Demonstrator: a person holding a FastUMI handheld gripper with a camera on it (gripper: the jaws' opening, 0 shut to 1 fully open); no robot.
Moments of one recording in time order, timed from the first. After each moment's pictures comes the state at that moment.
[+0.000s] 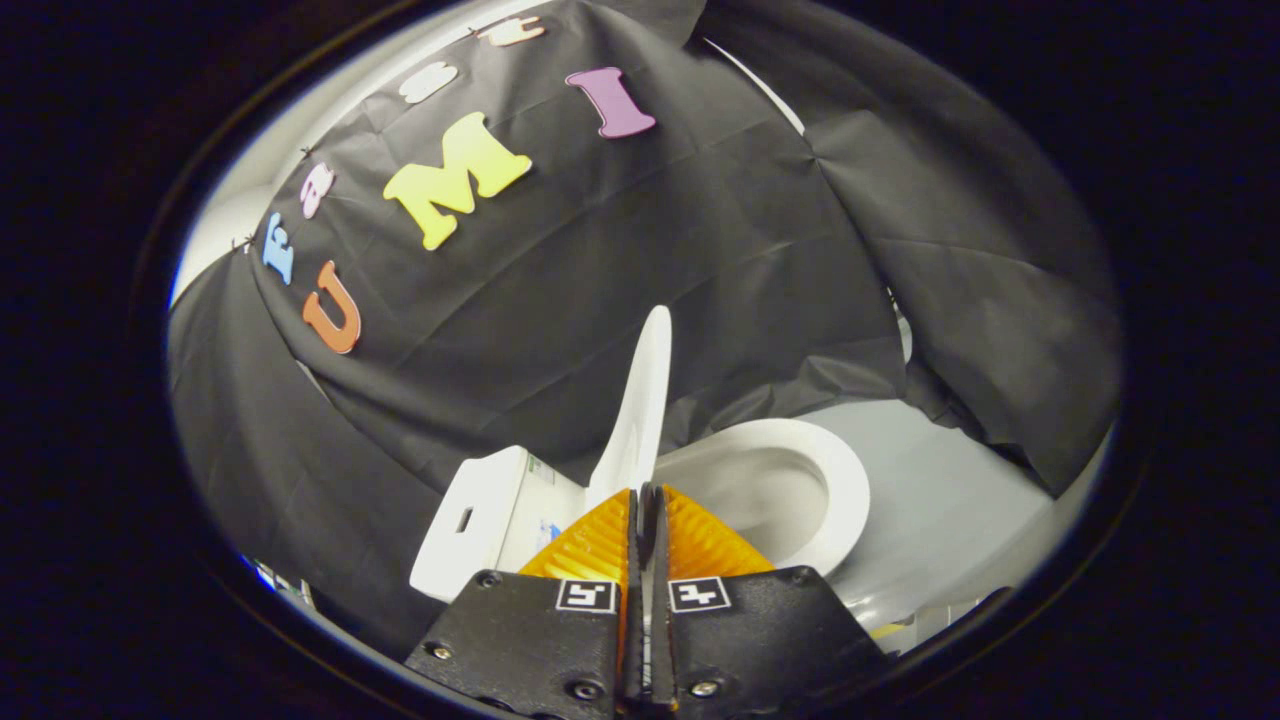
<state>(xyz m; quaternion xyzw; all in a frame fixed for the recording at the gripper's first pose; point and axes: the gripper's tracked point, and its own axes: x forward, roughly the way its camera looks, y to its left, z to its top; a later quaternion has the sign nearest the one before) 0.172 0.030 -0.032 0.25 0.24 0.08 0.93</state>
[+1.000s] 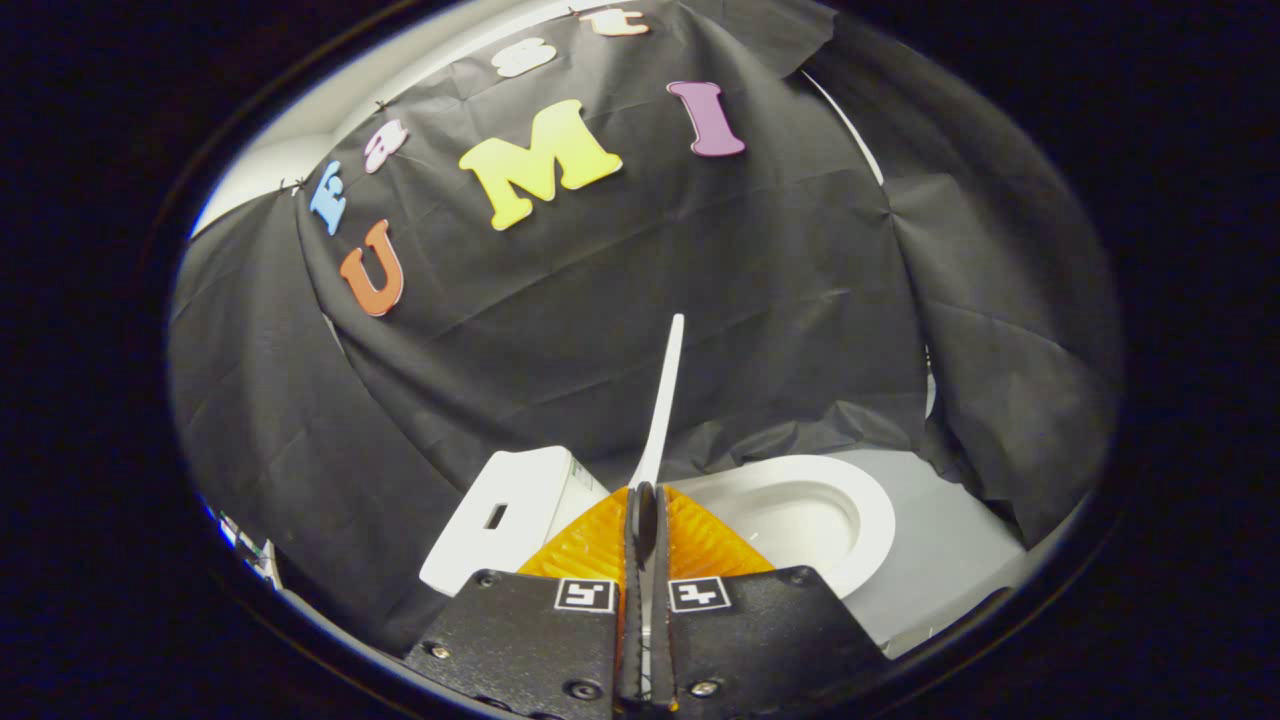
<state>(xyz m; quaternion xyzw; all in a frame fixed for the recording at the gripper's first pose) 0.164 0.113 0.022 0.17 0.21 0.11 0.96</state>
